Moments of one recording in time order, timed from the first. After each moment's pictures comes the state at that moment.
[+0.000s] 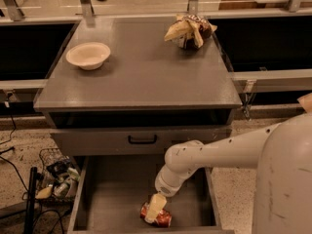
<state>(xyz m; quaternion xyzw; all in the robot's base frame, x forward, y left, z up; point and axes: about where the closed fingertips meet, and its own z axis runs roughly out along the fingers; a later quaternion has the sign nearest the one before) 0.449 -0.006 0.449 -0.55 0.81 0.18 0.07</state>
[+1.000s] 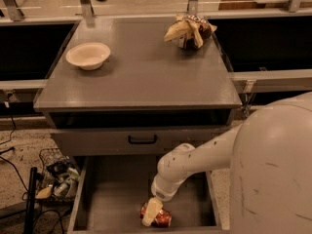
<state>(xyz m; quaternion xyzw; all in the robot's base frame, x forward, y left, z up) 0.445 -0.004 0.439 -0.53 0.84 0.12 0.07</state>
